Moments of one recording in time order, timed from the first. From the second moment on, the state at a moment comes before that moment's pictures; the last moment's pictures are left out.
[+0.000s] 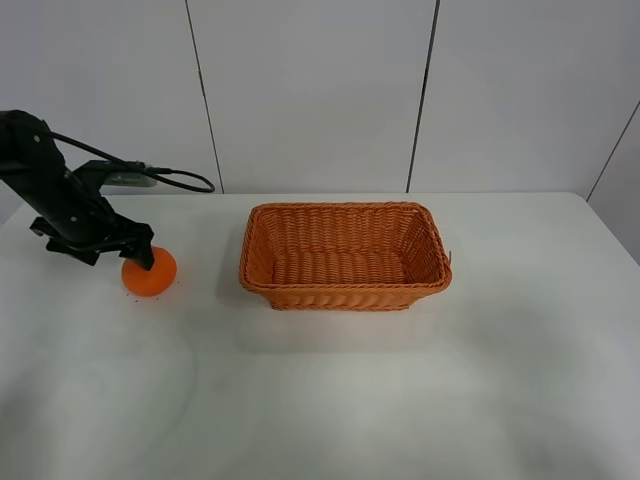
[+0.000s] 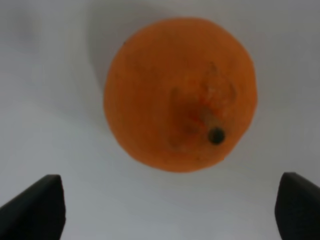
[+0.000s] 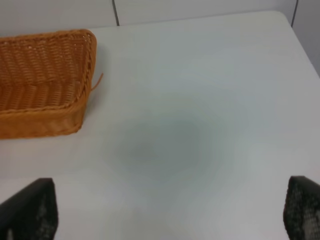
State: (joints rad) left arm 0.00 1.91 -1.23 -0.06 0.58 0.20; right arm 0.02 0.01 -0.50 0.01 1.02 0.06
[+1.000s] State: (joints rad) left arm 0.00 2.13 -1.37 -0.15 0.53 0.33; right arm 0.02 0.01 -0.50 0.01 1.02 0.06
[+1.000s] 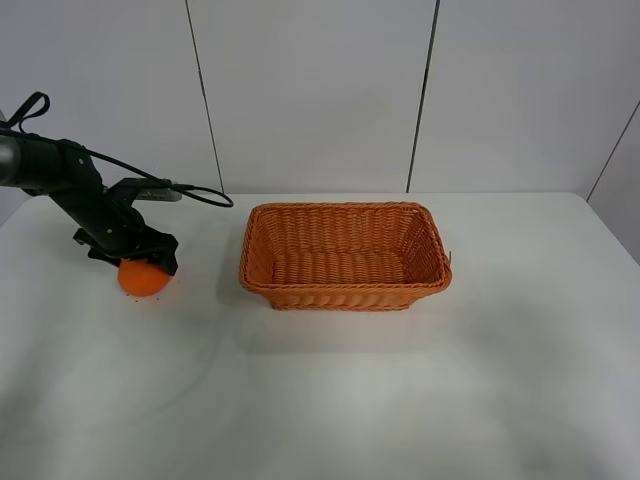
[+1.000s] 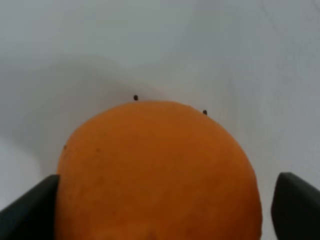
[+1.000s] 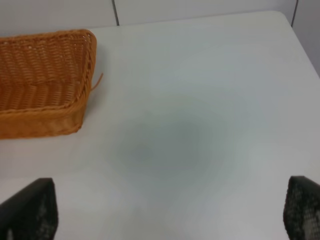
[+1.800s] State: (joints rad) left arm 0.00 1.95 -1.37 -0.11 0.66 0.27; right arm 0.02 0.01 -0.50 0.01 1.02 0.06
